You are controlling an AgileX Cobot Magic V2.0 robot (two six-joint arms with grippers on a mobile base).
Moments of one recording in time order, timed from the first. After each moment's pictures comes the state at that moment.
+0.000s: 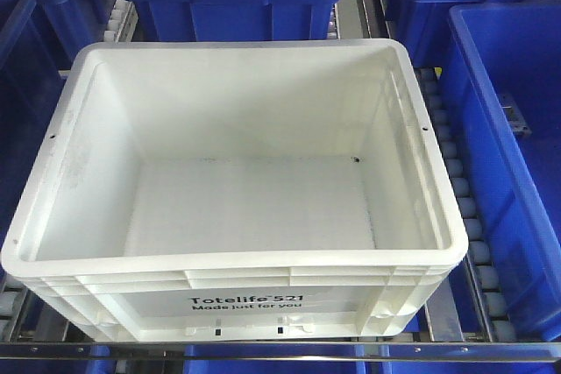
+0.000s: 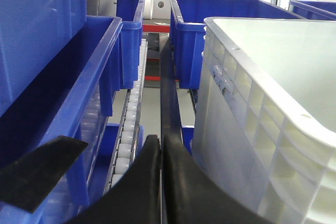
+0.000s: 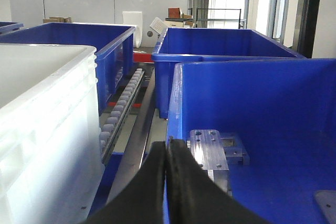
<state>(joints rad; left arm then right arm) 0.02 -0.01 0.03 -0.10 0.05 0.07 0.03 -0.01 0.03 -0.11 -0.04 0.05</state>
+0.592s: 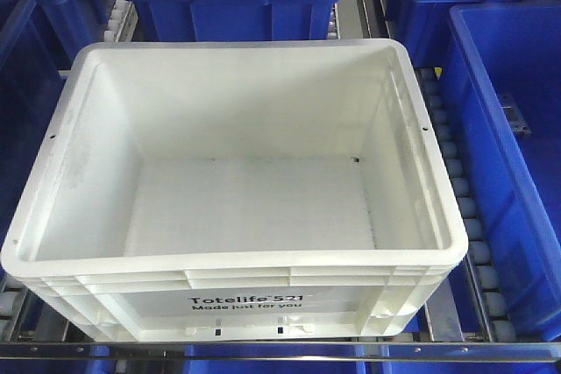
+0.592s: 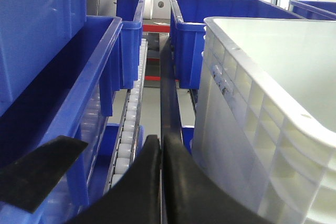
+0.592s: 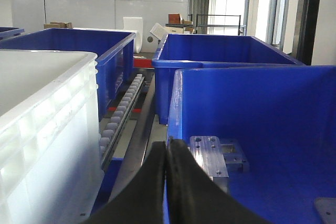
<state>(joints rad) 0.02 -0.01 0.03 -0.10 0.05 0.07 0.03 -0.01 0.03 -0.09 -0.06 0.02</state>
